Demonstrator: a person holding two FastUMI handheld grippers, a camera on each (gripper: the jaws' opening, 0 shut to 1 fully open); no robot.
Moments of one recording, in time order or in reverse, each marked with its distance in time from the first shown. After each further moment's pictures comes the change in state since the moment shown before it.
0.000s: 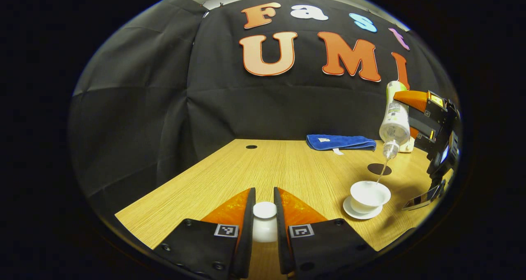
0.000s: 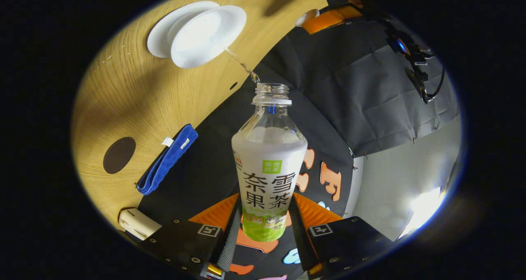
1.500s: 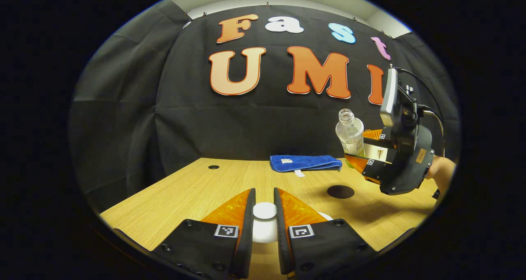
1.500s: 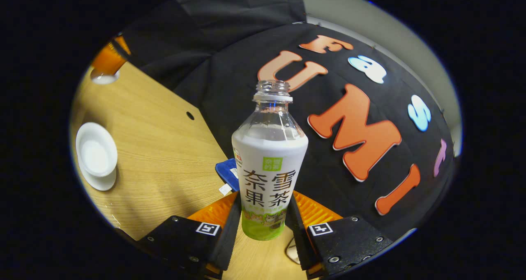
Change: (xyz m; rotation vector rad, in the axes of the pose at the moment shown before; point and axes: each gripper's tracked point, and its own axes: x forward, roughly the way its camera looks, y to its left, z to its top) left arm -0.001 -0.111 0.059 -0.018 -0.127 -0.175; right arm 0.012 0.117 -0.061 1.467 0.381 0.245
